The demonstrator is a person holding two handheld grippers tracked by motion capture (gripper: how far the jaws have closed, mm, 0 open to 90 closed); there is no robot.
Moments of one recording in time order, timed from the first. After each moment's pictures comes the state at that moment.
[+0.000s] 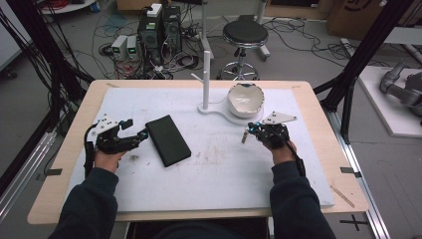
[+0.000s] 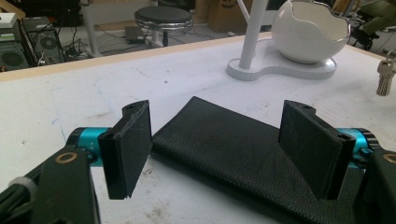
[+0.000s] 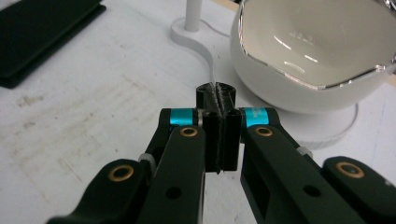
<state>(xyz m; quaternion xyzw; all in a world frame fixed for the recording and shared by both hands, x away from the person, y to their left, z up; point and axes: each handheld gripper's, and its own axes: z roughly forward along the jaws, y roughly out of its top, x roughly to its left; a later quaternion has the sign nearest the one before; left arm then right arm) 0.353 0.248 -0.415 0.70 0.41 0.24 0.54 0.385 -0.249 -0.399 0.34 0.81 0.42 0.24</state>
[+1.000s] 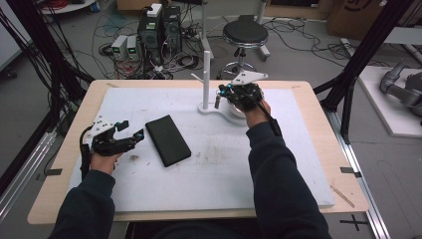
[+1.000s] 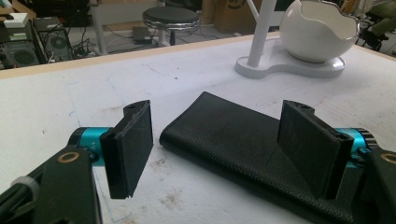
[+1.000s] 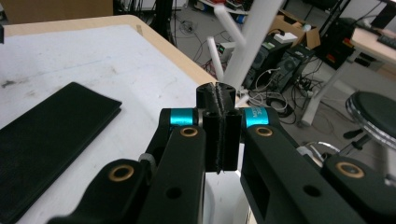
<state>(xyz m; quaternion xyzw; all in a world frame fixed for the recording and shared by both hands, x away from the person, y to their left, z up) 0.348 0.258 -0.418 0.69 0.42 0.25 0.54 0.445 -0.158 -0.307 0.24 0.81 0.45 0.29</state>
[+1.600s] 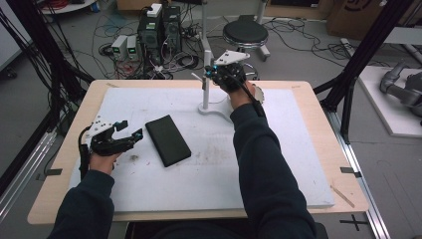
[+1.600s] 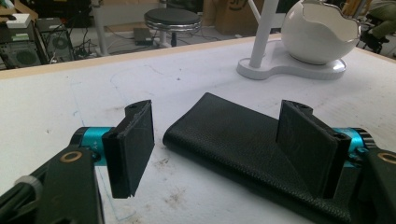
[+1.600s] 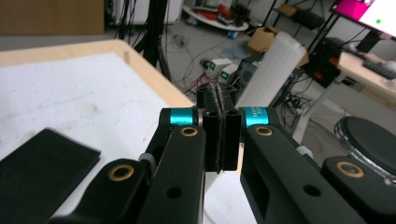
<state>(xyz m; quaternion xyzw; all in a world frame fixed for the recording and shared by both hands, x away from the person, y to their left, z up) 0.348 0.260 -0.418 0.69 0.42 0.26 0.54 0.481 -0.117 -0.279 0.23 0.79 0.47 0.31</state>
